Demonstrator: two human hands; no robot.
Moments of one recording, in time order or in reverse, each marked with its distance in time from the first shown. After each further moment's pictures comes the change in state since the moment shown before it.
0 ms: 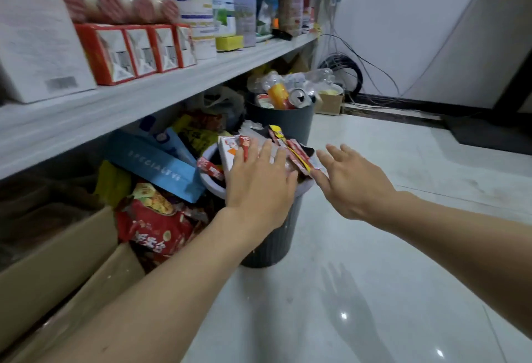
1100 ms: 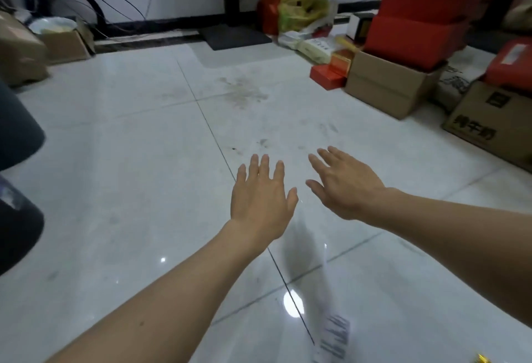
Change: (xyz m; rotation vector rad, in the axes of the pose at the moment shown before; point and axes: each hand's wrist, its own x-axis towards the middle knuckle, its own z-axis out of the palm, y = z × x) left_hand -0.187 0.425 0.039 -0.236 -0.315 0.748; right_hand -0.443 0.253 0.032 -0.068 -0.376 0.693
